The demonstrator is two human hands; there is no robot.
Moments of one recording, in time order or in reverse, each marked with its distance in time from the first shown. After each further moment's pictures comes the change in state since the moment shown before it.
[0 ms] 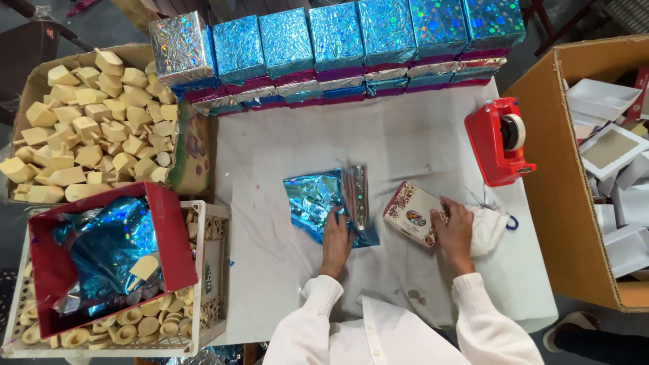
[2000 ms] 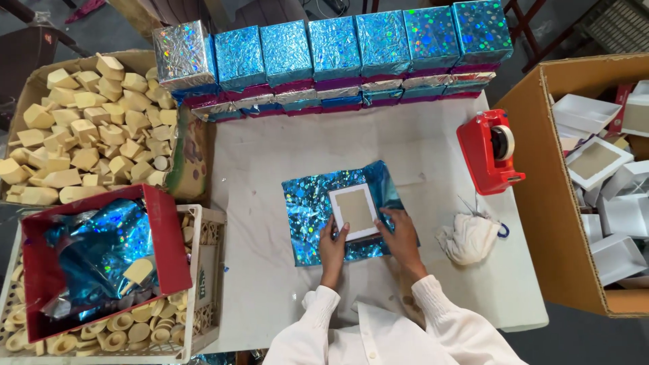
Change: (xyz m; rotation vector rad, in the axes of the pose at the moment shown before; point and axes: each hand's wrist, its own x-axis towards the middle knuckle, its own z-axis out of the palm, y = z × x) left_hand -0.005 -0.002 0.028 -0.584 0.205 -0.563; right_hand -0.020 -0.068 0.069 0.175 -0.149 -0.056
